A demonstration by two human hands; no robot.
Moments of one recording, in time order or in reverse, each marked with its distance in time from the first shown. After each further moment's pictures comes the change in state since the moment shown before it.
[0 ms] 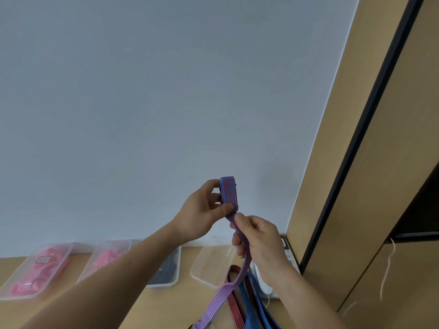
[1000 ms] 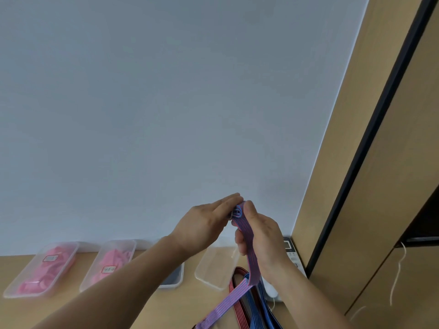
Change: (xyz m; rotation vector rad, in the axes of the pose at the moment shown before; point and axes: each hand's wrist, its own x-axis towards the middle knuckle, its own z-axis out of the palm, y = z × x) left_hand -0.010 -0.018 0.000 0.841 0.093 0.685; right_hand 0.008 -0.010 0.010 0.092 -0.018 -0.027
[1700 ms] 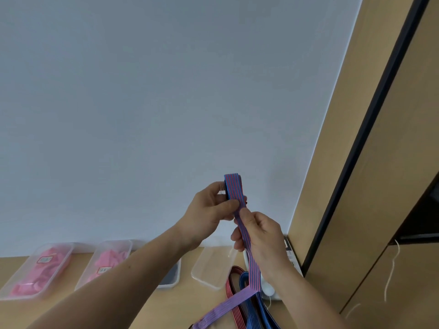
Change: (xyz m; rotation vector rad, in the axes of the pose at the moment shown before) left_hand 0.030 0.023 -0.009 -1.110 -0.006 -0.802; right_hand 0.001 0.011 -0.010 -0.061 0.071 -0.071
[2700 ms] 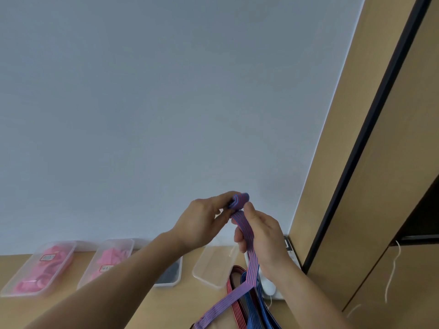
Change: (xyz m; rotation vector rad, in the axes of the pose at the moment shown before) left_hand -0.003 -0.018 -0.020 0.817 -0.027 0.518; right_hand 0.000 -0.006 0.001 0.056 -0.073 0.047
